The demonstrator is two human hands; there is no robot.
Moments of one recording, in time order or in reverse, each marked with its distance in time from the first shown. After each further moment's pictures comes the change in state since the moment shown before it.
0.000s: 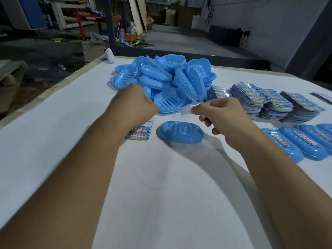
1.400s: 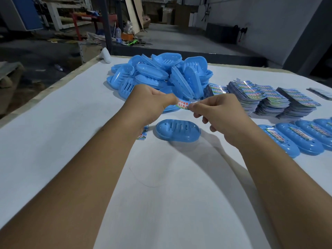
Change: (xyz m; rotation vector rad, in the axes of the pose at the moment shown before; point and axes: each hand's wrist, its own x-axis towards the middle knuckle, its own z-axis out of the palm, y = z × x) left_hand -0.012 0.026 0.017 -0.564 -0.100 -0.052; right_hand 0.002 0.004 -0.005 -0.063 0.008 -0.067
